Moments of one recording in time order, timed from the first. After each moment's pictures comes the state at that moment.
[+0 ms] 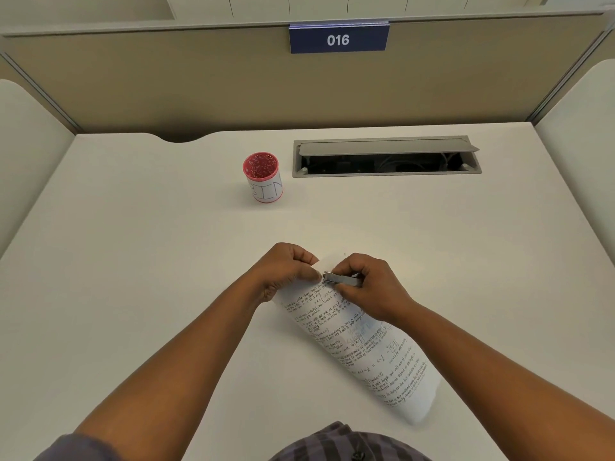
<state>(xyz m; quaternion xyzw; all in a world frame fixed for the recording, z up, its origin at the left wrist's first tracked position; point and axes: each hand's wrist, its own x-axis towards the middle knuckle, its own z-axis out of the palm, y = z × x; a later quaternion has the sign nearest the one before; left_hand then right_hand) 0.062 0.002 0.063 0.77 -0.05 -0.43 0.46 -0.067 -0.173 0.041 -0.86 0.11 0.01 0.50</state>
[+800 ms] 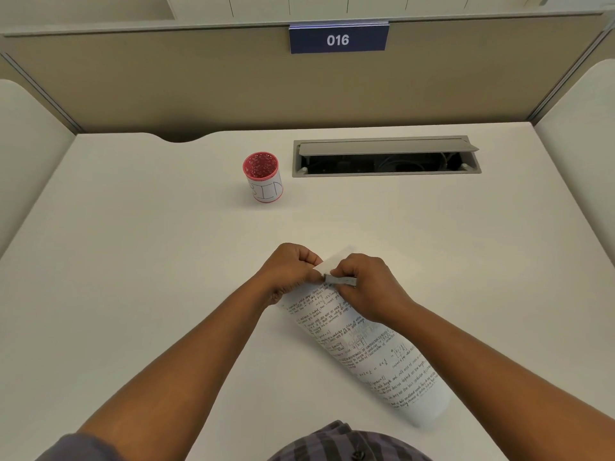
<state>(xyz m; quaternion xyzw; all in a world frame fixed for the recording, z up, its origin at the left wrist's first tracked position) 0.051 -0.007 0.067 0.81 -0.07 -0.40 0.43 -0.064 -0.164 0.052 -0.92 0.08 -0.01 0.38</state>
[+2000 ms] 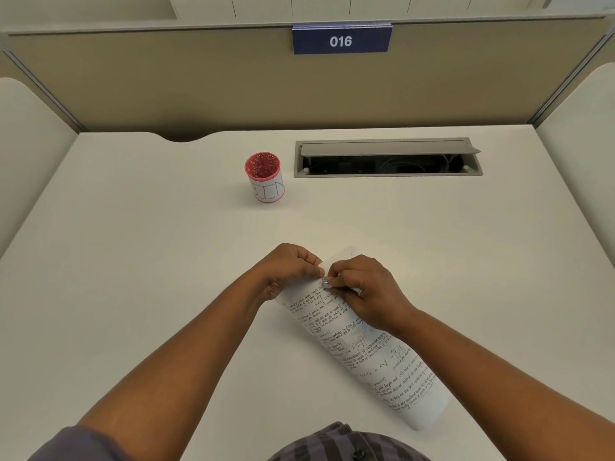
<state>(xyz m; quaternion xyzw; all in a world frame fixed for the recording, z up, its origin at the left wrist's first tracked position) 0.064 -0.004 0.056 0.76 -0.03 -0.44 0.48 -0.068 -0.172 0.034 -0.91 -0.12 -0.18 0.35</state>
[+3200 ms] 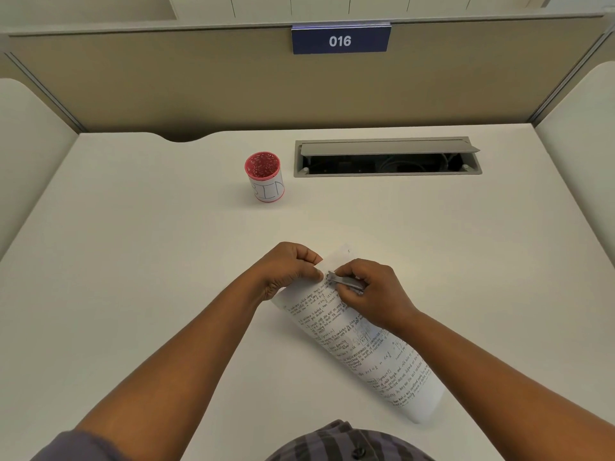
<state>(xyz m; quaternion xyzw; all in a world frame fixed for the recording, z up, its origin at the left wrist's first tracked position) 0.061 0.001 0.064 0.75 -0.07 -0.45 0.48 -0.078 -0.169 0.035 -0.90 0.02 -0.12 0.42</state>
